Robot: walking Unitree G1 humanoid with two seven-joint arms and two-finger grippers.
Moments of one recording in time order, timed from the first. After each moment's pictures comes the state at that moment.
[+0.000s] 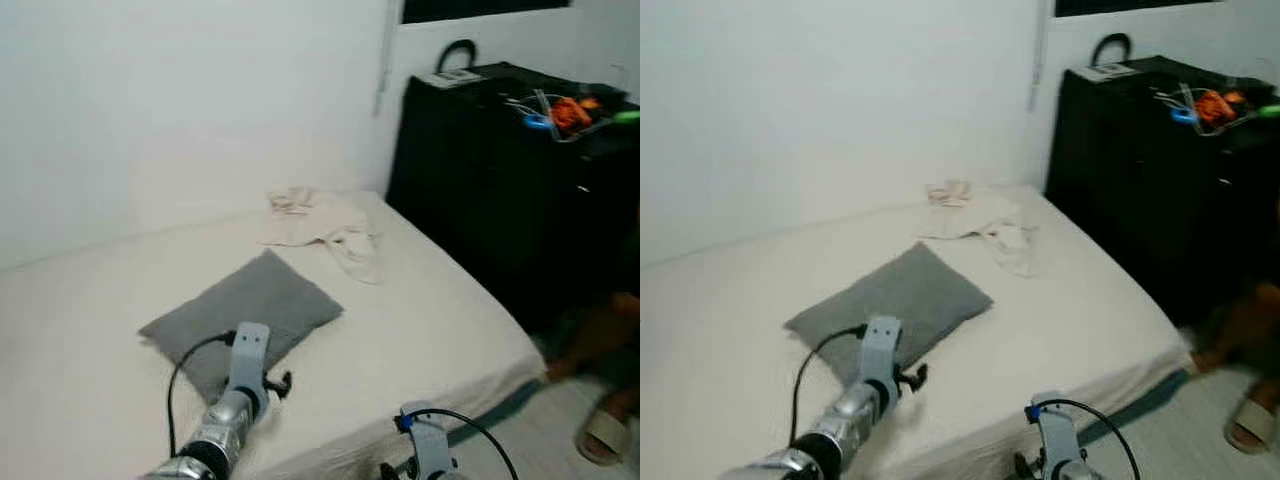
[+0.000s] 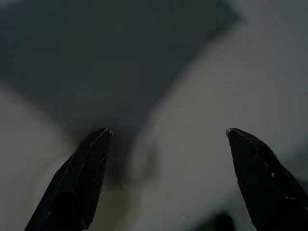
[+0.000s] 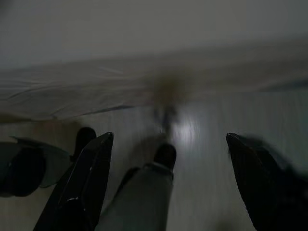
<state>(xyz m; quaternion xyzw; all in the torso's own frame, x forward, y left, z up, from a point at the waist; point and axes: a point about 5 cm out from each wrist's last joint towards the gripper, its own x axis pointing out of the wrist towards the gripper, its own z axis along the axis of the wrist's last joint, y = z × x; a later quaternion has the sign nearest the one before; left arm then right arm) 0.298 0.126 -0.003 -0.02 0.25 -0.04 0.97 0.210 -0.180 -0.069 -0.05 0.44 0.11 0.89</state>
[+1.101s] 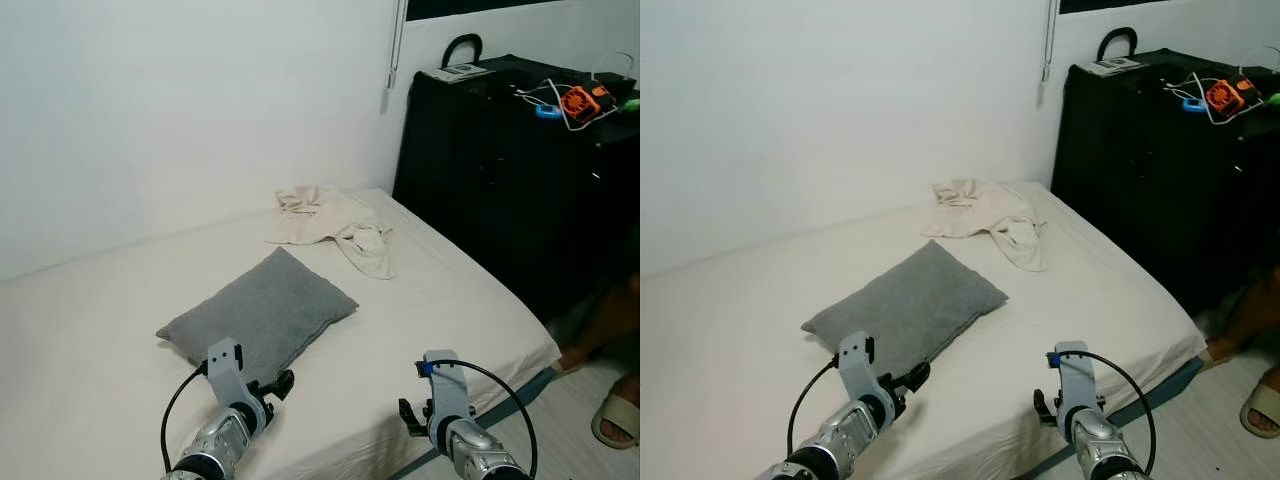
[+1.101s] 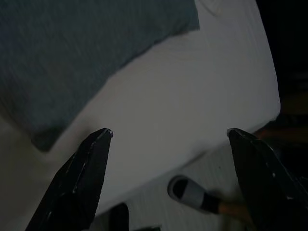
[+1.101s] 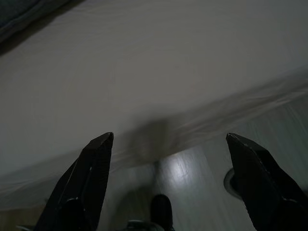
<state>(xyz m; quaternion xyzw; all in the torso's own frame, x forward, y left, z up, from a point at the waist) 0.279 0.112 -0.019 -0.28 0.27 -0.05 0.92 0.262 -0.206 -0.031 -0.02 0.35 0.01 0.94</state>
